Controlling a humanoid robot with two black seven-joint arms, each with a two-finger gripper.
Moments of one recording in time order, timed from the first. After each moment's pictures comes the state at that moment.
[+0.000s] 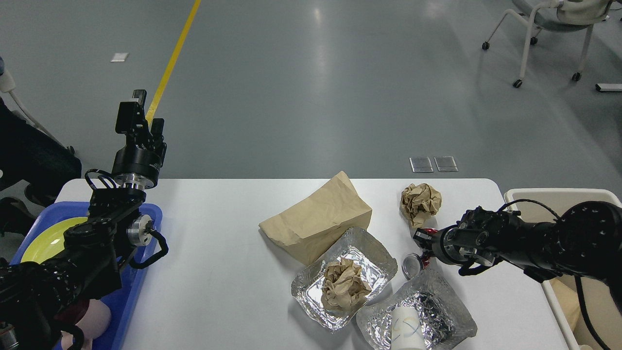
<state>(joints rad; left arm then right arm) -0.84 0.19 -0.33 -0.32 0.06 0.02 -0.85 1.14 -0.13 -0.96 0.71 0.08 0.08 -0.16</state>
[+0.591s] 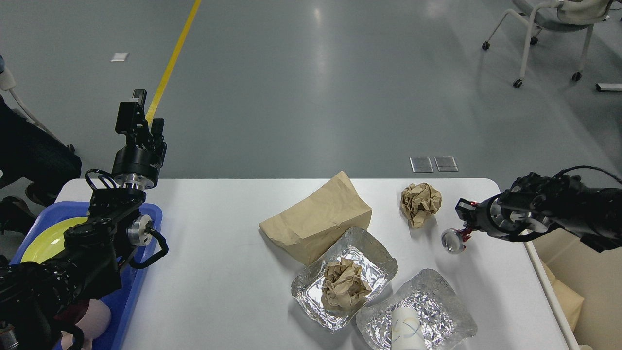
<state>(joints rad) -0.84 0.19 -0.33 -0.32 0.06 0.02 -0.85 1.29 -0.33 -0.99 0.78 0.08 0.18 -0.16</state>
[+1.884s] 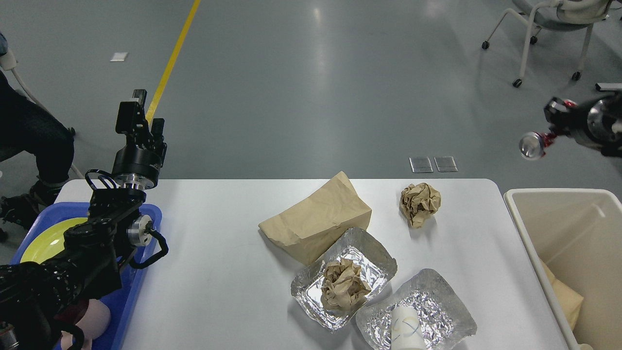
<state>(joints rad) -0.84 0.19 -0.33 -0.32 0.06 0.02 -0.85 1.49 -0.56 -1.06 0.63 0.09 0.19 -0.16</state>
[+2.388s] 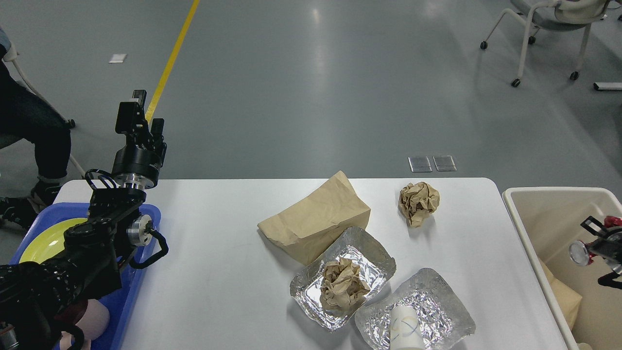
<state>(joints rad) -0.84 0.19 -0.33 -0.32 0.06 0.02 -0.85 0.90 -0.51 -0.93 0.46 0.08 -0.19 -0.16</state>
